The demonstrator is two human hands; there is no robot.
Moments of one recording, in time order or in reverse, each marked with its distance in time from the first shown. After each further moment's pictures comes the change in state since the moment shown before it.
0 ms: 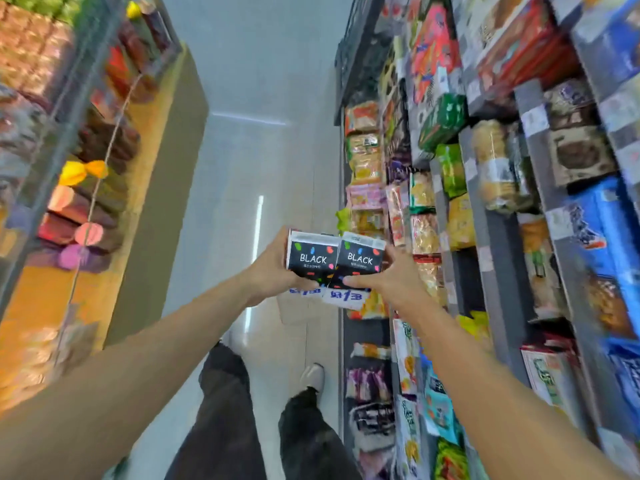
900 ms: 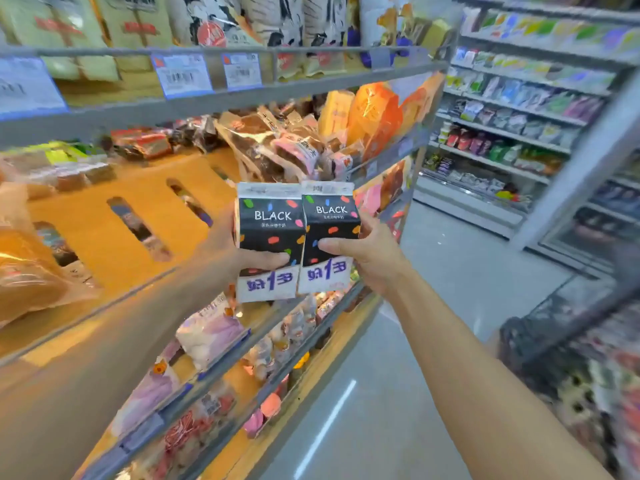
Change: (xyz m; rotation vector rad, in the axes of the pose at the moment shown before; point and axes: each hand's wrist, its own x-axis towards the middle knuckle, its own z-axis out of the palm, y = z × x) left_hand -0.315 0.235 -0.408 -0.199 0.970 0.461; right_hand -0.007 -0.536 0.382 0.108 -0.839 -0.725
